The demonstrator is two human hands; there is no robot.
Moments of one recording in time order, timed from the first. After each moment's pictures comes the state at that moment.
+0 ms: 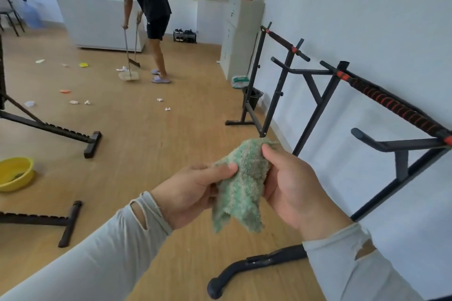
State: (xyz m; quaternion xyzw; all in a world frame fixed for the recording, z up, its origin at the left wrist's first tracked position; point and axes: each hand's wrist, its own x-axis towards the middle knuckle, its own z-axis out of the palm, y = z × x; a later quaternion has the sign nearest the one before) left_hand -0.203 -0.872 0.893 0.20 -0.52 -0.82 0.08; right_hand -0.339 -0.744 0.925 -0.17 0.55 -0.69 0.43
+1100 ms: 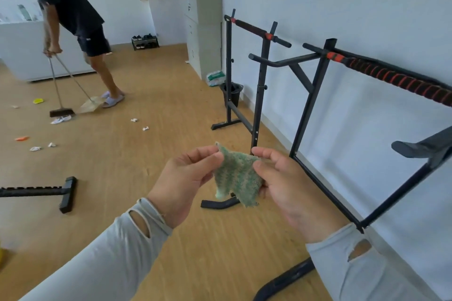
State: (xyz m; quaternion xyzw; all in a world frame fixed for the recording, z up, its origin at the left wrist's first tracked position) left_hand -0.361 -1.039 0.881 0.24 -0.59 -0.75 0.17; right_hand -0.477 -0.881 0.865 -0.16 0.70 -0.64 0.26
